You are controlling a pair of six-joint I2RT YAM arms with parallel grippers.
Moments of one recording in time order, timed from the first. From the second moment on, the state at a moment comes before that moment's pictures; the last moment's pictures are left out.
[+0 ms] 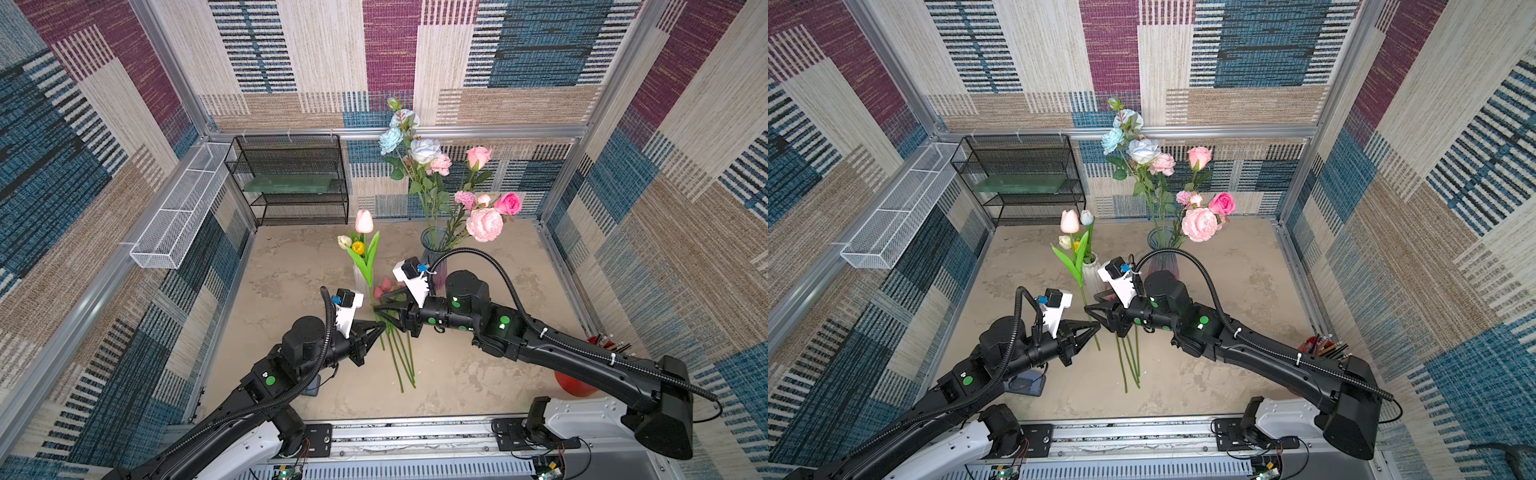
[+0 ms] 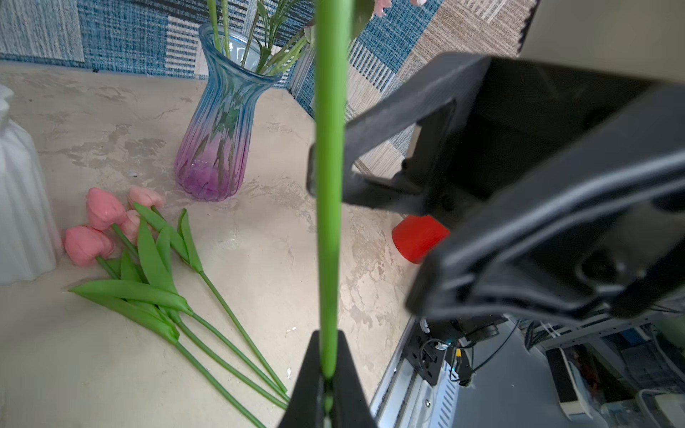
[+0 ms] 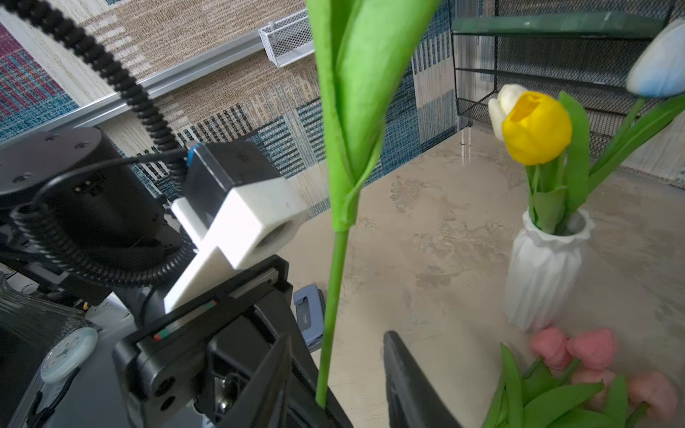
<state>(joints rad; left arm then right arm) -0.79 0.65 0.60 -0.19 0.22 -0.48 0.98 1.26 1.04 -0.02 -0.27 0.27</state>
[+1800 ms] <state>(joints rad) -0.79 0.35 0.69 -0.64 0.16 -0.11 0.72 1.44 0.73 -0.20 -0.31 0.52</state>
